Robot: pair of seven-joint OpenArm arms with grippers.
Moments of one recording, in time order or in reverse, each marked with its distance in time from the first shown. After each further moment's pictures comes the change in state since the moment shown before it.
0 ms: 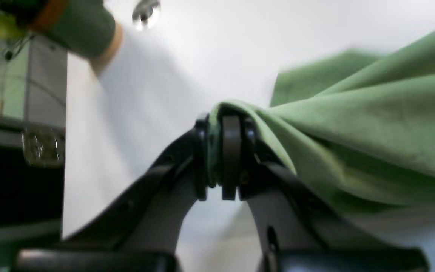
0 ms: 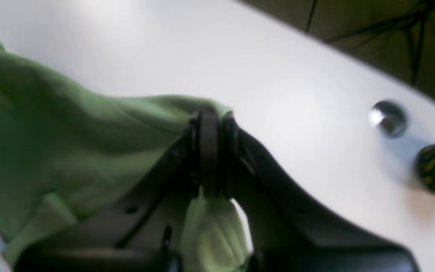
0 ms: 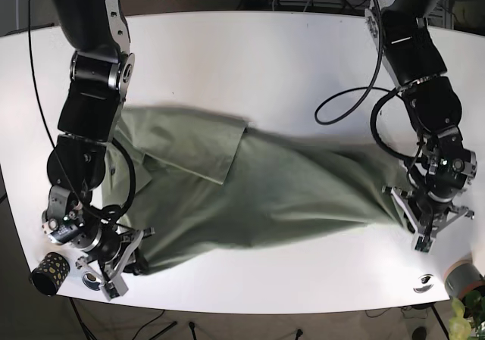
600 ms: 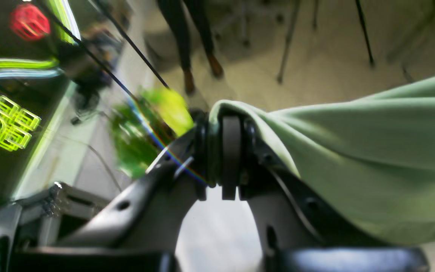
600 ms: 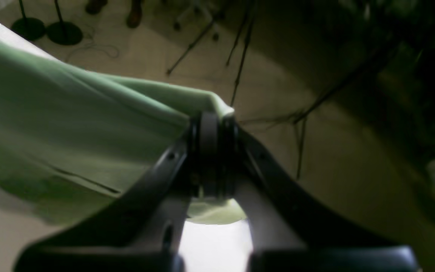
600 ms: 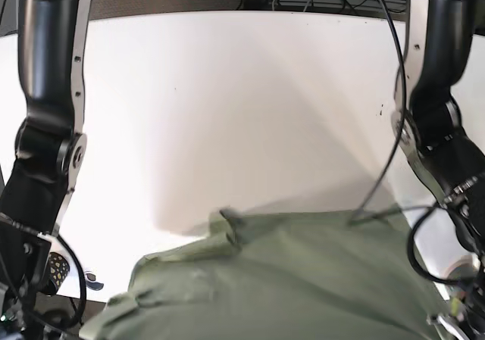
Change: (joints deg) left arm -35.2 -3.4 -0.1 -12.3 0.2 0.0 3.5; right arm 29.6 7.0 -8.8 -7.6 1.5 0.5 -2.7
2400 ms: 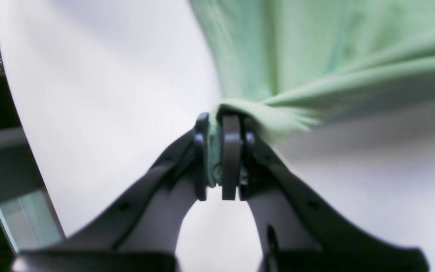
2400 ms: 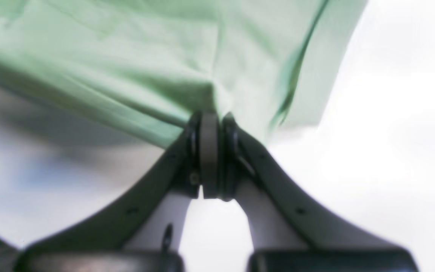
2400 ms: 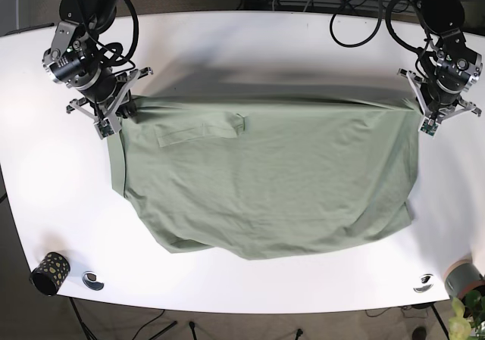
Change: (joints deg) left arm 71.7 -0.1 -10.5 25.5 -0.6 -9.5 -7.3; right arm -82.1 -12.2 23.1 49.7 7.9 -0.5 -11.5
